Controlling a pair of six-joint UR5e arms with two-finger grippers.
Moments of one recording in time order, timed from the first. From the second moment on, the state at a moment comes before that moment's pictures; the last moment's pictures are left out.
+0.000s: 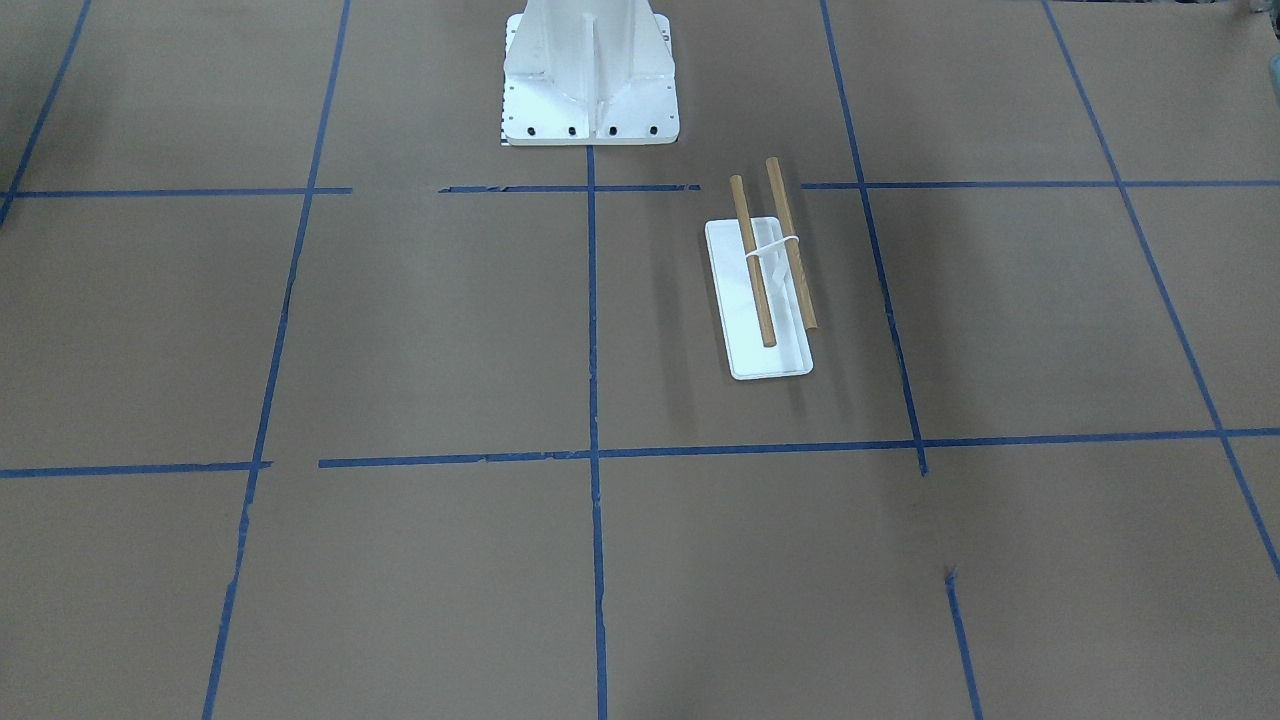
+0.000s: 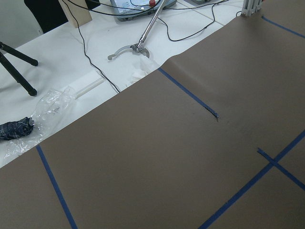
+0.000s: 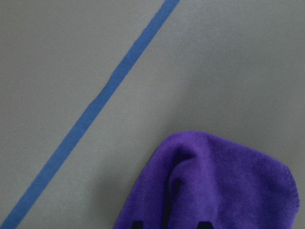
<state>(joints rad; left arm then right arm) -1.47 -1.54 -1.67 -2.55 -2.33 -0.13 1.30 -1.92 1.35 -0.60 2.17 -0.13</state>
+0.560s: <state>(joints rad) -1.47 -1.54 -1.67 -2.55 -2.33 -0.14 1.30 -1.91 1.40 -0.59 2.17 -0.25</state>
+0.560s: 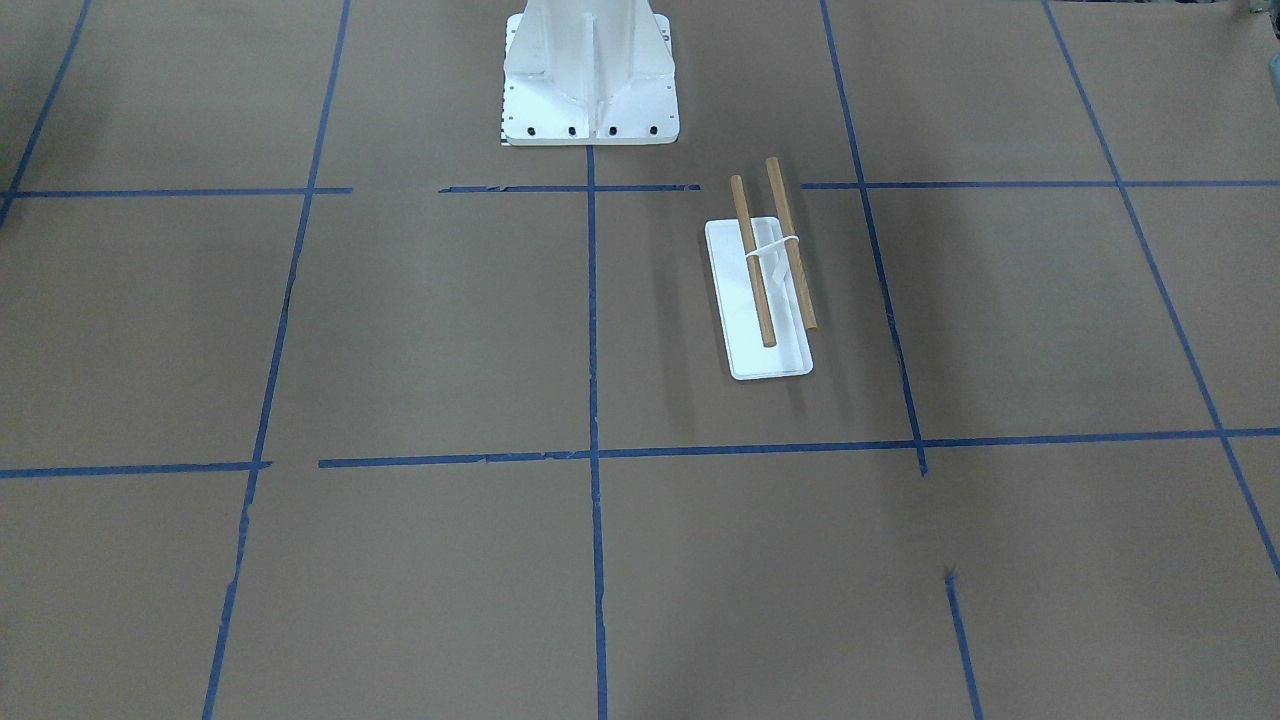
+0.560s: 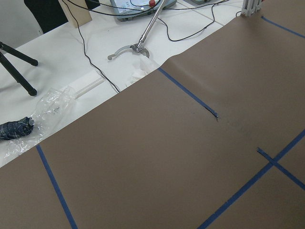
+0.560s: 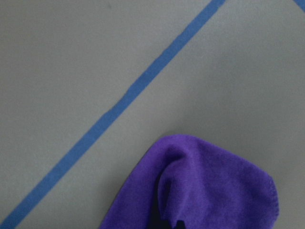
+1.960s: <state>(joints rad) -1.01 -1.98 -1.77 -2.28 -2.11 -1.27 1.08 -1.38 1.72 -0.69 2.14 0.44</state>
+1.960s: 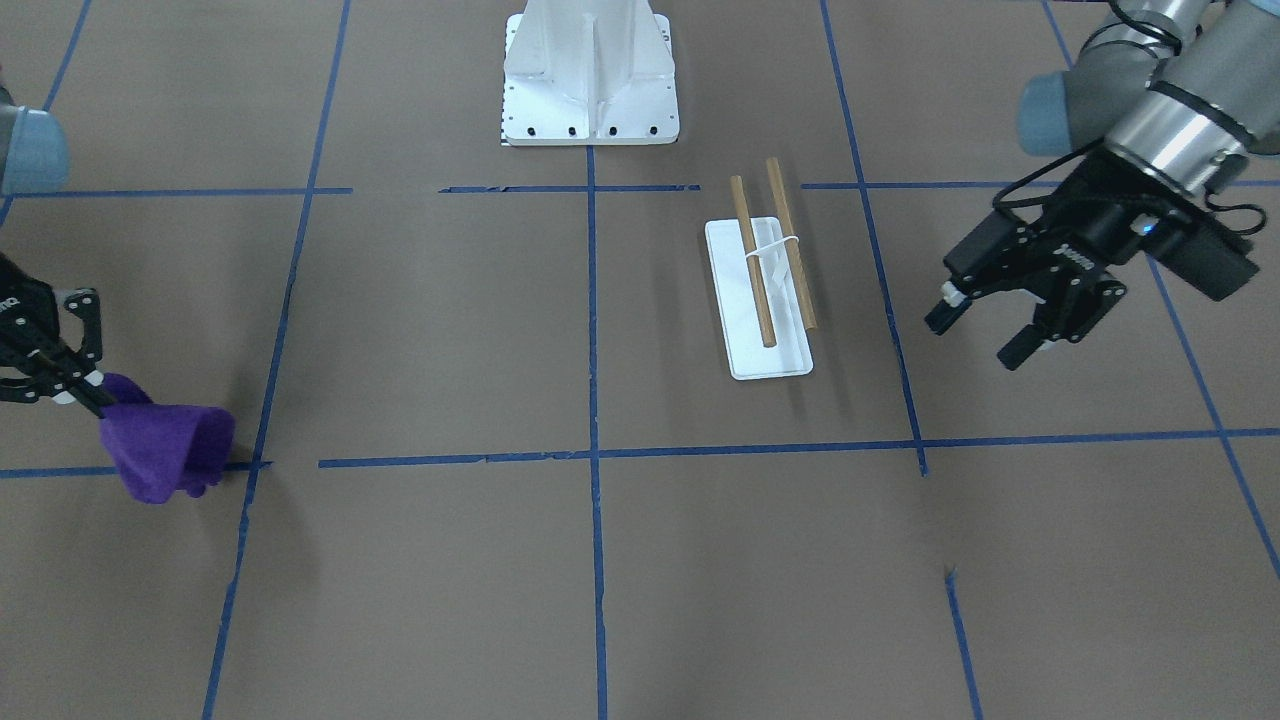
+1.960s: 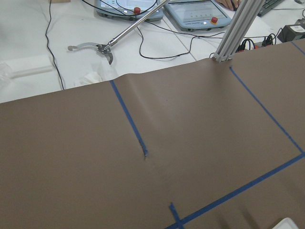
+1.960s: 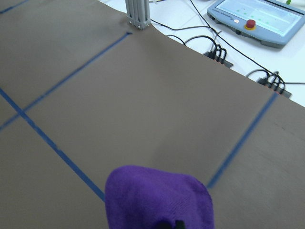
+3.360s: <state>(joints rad) -0.65 -2.34 -1.70 -2.02 -1.81 -2.11 0.60 -1.10 1.92 -0.87 1.58 0.71</state>
